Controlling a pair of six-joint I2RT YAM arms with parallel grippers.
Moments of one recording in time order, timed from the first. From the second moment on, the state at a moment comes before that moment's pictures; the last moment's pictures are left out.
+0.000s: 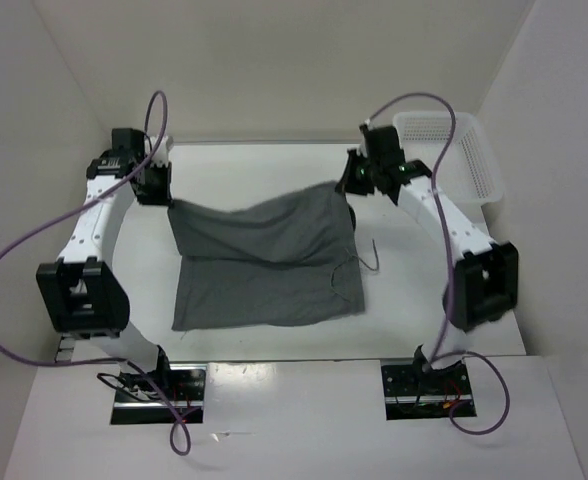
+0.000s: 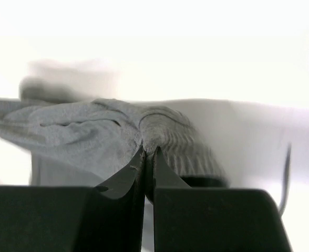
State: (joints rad) left arm 0.09 1.53 1.41 -0.89 0.17 0.07; right arm 0.35 1.54 1.33 -0.55 -0.14 0.47
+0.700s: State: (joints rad) left arm 0.02 1.37 1.13 -0.93 0.28 0.07; right arm 0.27 1.47 1.06 -0.40 -0.16 0.36
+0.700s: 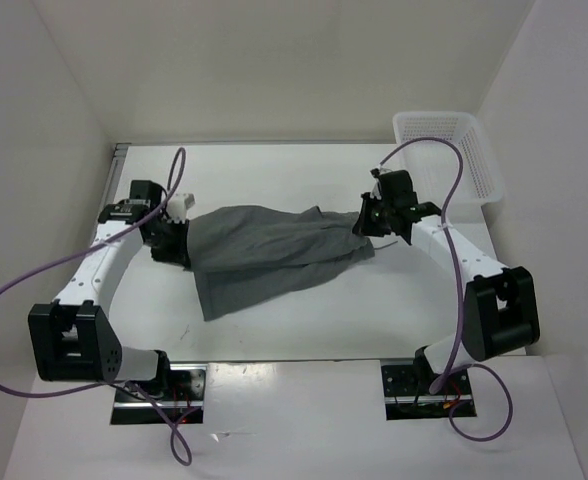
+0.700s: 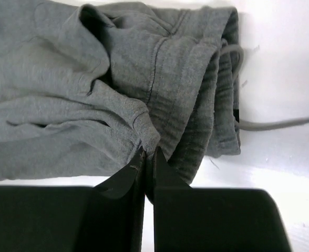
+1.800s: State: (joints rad) left arm -0.21 1.40 0.93 -0.99 0.23 0.07; right arm 0.19 1.54 0.96 -0.43 -0.32 0.51
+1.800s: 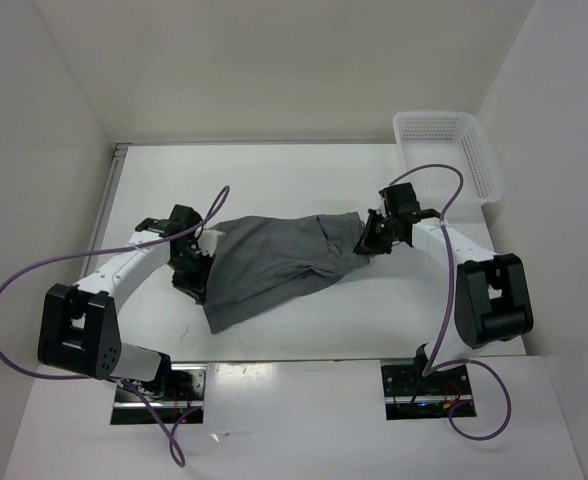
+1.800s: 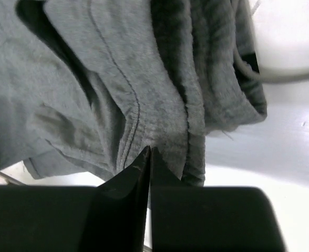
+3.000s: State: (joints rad) left arm -0.20 1.54 0.91 -0.85 0.17 0.07; right arm 0.19 1.71 0.98 -0.38 -0.17 0.59
